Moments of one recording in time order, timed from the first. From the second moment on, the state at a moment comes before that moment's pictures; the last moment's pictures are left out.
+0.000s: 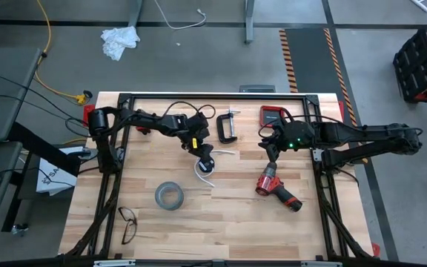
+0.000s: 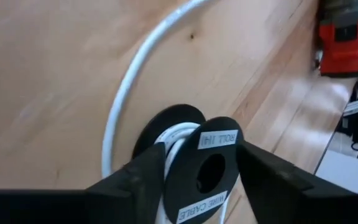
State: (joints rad) left arm 0.32 1.84 1.00 -0.23 0.54 -0.73; right arm -0.03 0.95 0.79 -0.53 0.19 0.65
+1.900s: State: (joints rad) left arm 0.14 1.22 1.00 -0.16 0.36 -0.13; right arm -0.10 1.44 1.09 -0.17 -0.35 0.19
